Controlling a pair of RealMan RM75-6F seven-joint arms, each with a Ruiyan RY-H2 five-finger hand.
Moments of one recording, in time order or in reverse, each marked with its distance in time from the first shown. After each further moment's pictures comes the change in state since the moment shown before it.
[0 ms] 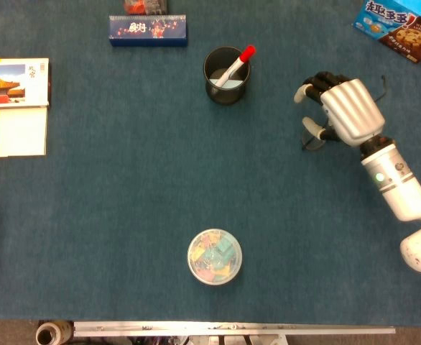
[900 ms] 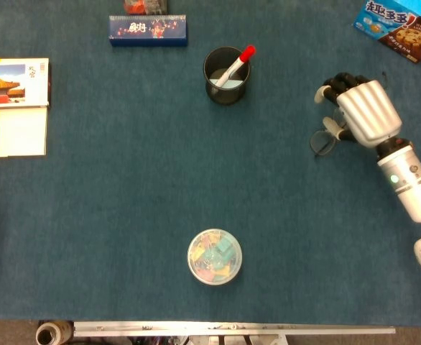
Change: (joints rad) left arm -0.005 -0.002 0.000 -0.011 -0.003 -0.009 0.015; right arm -0.032 0.008 -0.031 0.071 -0.007 0.003 -0.046
